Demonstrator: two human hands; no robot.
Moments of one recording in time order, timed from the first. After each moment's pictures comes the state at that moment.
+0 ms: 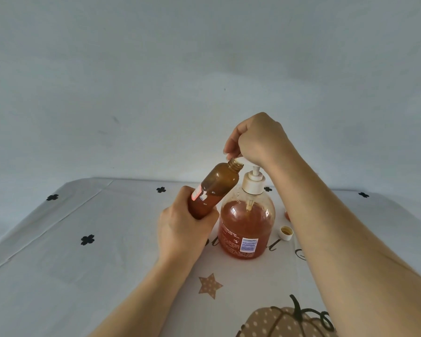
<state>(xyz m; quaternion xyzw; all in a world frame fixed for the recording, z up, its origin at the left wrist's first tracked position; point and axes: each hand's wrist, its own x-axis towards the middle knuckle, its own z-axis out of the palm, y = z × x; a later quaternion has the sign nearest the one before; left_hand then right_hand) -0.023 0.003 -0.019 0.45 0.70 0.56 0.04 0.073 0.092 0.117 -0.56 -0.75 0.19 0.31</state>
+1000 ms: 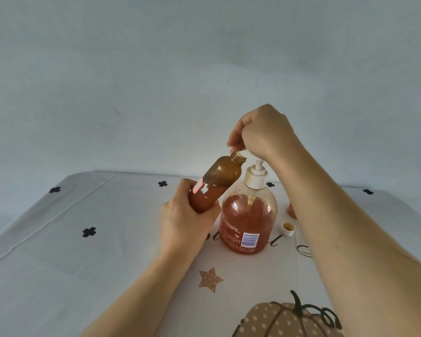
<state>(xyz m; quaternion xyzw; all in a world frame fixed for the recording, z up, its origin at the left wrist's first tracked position) -0.018 -0.002 -0.010 0.45 0.68 0.57 0.08 0.075 0.086 0.121 -0.55 -0.75 0.19 0.31</state>
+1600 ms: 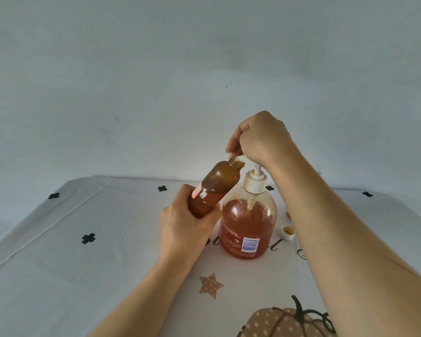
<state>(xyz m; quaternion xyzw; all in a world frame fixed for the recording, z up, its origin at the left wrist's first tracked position) -0.022 0.002 -0.015 0.45 0.68 0.58 0.07 0.074 0.090 0.118 -0.56 -0.75 0.18 0.30</state>
